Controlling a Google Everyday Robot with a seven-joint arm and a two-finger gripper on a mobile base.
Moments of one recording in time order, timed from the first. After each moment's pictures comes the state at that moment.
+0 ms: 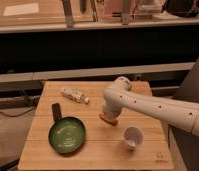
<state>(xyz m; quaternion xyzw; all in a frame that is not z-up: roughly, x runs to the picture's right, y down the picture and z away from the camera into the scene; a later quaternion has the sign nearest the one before) 0.070 0.163 0.794 -0.27 -0.15 -0.32 0.90</state>
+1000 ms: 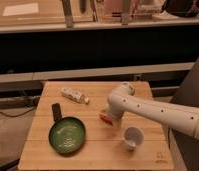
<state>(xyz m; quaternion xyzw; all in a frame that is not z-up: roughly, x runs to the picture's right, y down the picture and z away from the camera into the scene) 0.076 0.178 0.816 -0.27 -0.16 -0.24 0.92</state>
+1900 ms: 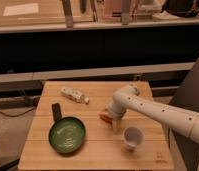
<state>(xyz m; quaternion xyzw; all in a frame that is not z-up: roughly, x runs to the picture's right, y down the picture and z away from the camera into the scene) 0.083 0.183 0.848 -0.29 -0.19 -0.17 0.92</state>
